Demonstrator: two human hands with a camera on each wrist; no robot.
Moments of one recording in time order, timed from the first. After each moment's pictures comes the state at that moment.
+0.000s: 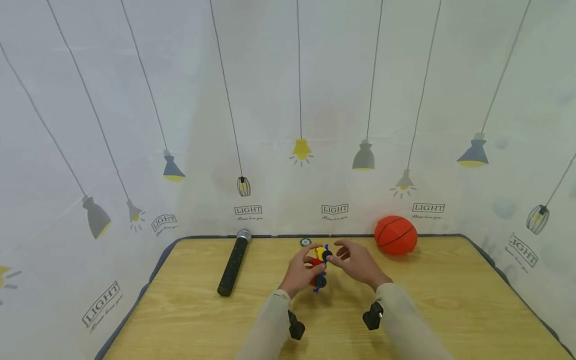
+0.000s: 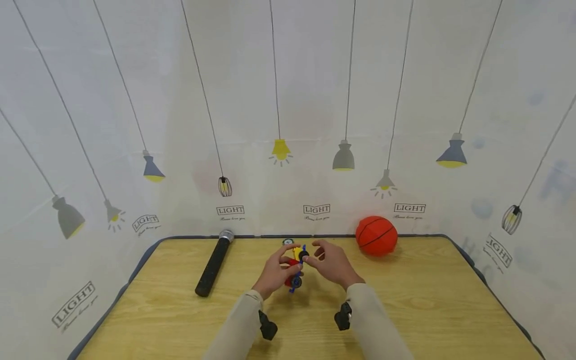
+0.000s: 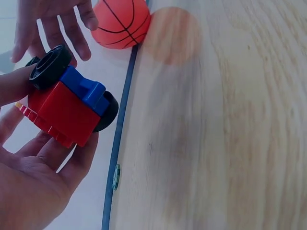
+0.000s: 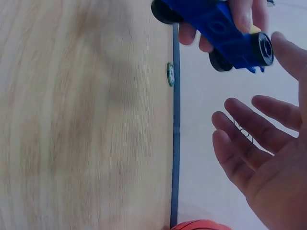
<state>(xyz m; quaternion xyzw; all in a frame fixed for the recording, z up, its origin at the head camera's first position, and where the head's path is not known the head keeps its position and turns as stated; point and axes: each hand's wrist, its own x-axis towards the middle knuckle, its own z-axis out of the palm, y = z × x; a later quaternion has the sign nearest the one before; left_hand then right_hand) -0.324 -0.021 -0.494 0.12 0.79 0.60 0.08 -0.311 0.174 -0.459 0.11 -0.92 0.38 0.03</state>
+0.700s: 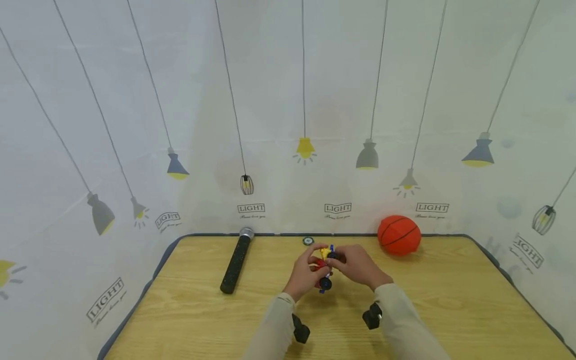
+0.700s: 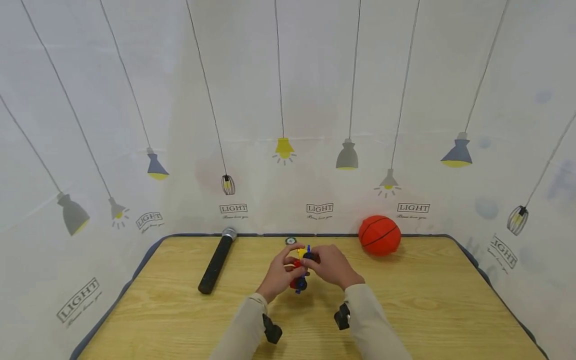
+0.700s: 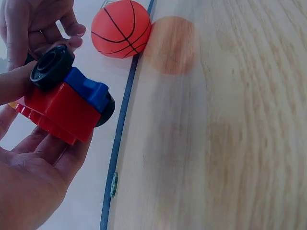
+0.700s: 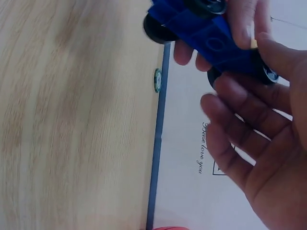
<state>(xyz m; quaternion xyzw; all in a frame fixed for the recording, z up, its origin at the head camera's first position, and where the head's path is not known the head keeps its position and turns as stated) -0.318 -0.017 -0.501 0.17 0.75 0.63 0.07 -0.308 0.164 -0.453 0.20 -0.94 0.29 0.05</state>
